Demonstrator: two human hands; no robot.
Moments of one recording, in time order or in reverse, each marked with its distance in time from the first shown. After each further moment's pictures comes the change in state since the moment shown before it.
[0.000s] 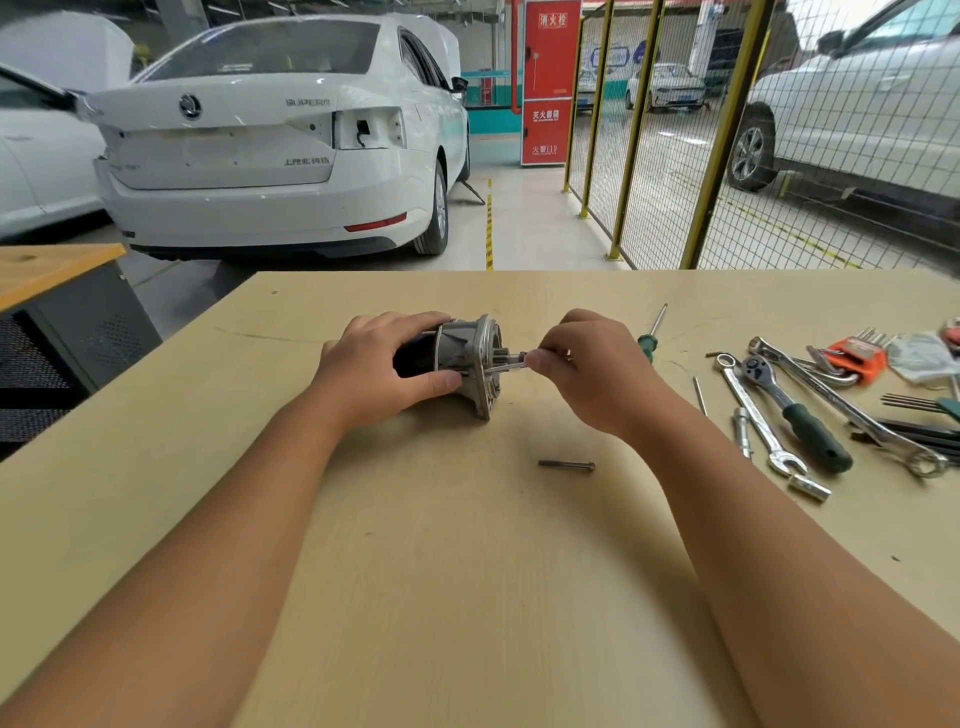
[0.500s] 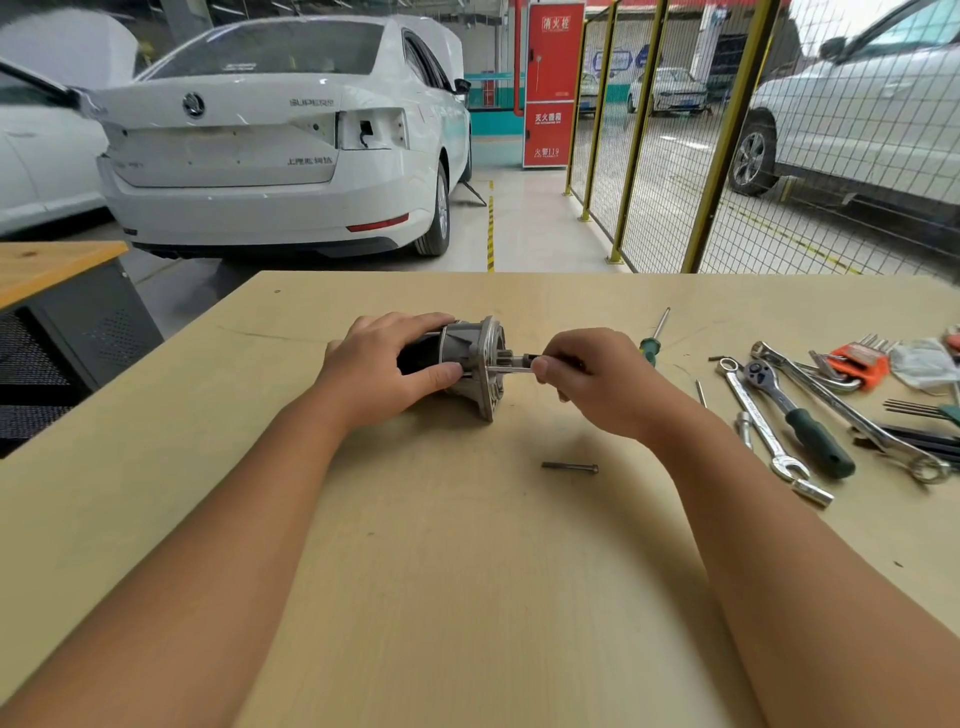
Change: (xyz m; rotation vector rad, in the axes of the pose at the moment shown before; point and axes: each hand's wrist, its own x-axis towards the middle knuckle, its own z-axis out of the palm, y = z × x) left_hand 0.000 0.000 0.001 -0.002 0.009 -0.012; right_hand -0.006 0.003 -0.007 0.219 -0.138 0.008
